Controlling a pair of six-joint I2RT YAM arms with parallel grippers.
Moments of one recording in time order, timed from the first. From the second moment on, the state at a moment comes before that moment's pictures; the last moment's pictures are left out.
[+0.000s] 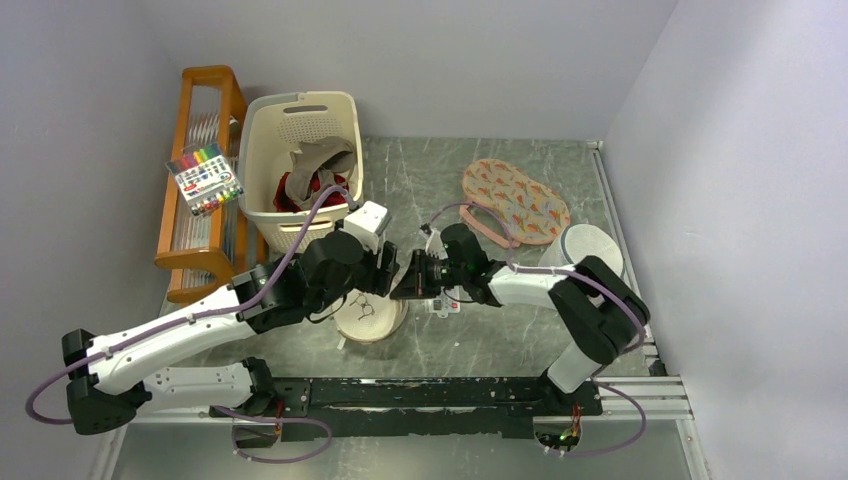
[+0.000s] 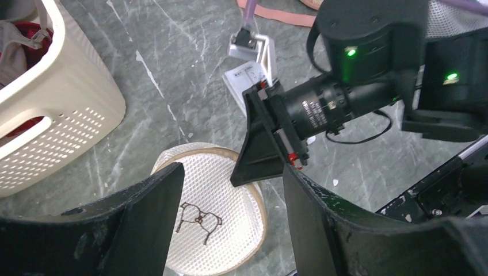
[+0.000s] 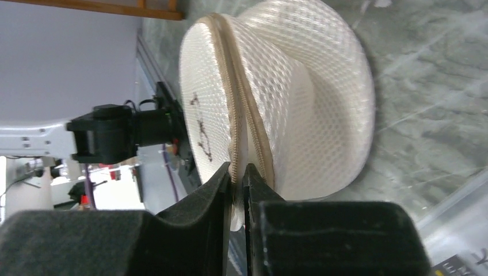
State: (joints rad) left arm -1.11 1.03 1.04 -0.51 -0.47 -0.34; right arm 0.71 1.59 0.69 0.33 -0.59 0.82
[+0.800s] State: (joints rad) left arm -0.79 0.98 0.92 -0.40 -0.32 -0.42; right arm 0.52 1.43 0.66 0.25 -0.54 0.59
